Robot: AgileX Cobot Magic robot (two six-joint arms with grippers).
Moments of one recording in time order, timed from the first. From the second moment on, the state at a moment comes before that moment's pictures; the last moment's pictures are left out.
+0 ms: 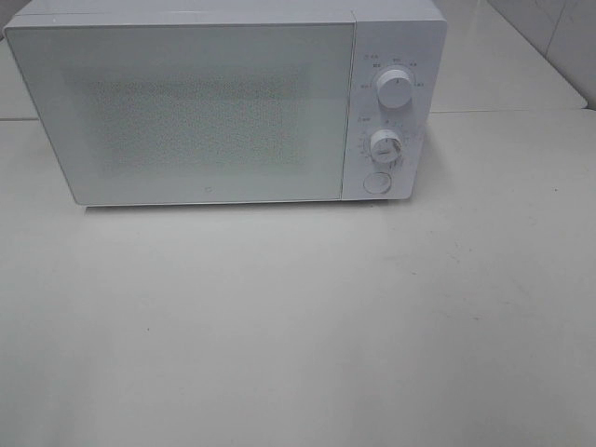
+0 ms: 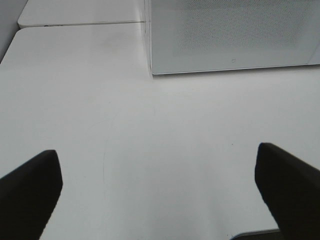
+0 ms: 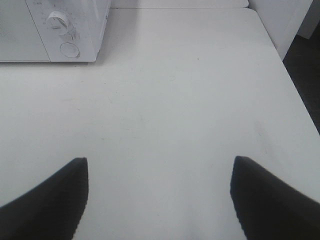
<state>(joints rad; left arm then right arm) 0.04 0.00 -0.50 -0.17 1.04 0.13 0.02 0.00 -0.51 -0.05 1.04 0.03</state>
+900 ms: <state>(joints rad) 0.04 0.00 -0.50 -0.17 1.04 0.13 0.02 0.12 -0.54 -0.05 0.95 0.03</state>
